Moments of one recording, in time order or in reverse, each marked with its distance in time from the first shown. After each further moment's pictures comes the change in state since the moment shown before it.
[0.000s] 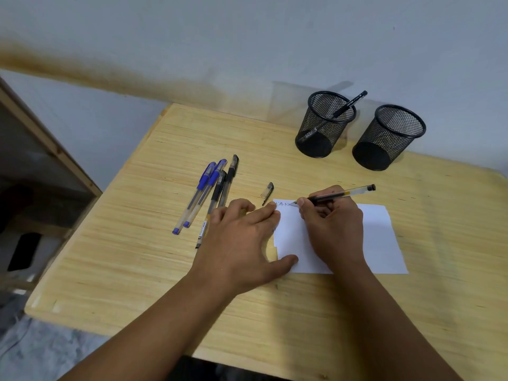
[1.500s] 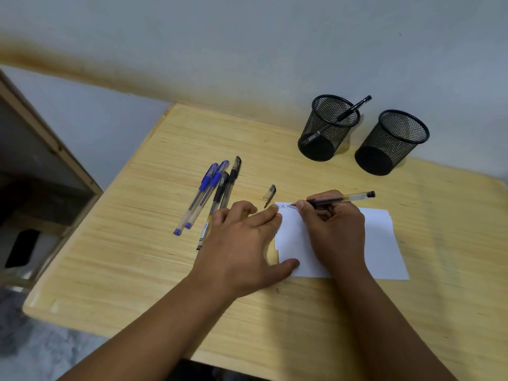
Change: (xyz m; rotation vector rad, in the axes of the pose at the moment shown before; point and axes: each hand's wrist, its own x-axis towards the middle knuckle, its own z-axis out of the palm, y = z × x) left_hand 0.000 0.001 0.001 -0.009 0.009 -0.001; right_hand -0.005 -0.010 -0.002 -0.060 0.030 -0.080
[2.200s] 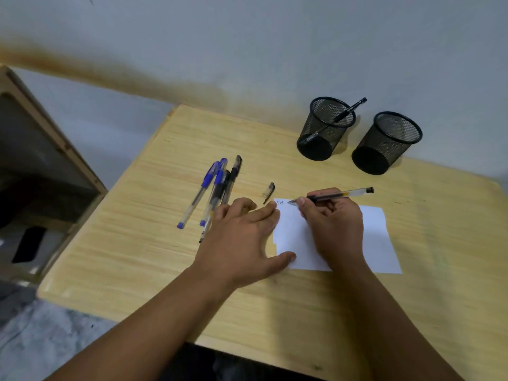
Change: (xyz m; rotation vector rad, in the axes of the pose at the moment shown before) left_hand -0.004 -0.001 0.001 0.019 0.023 0.021; right_hand 0.001 -0.002 -0.007 0.061 -0.034 0.051
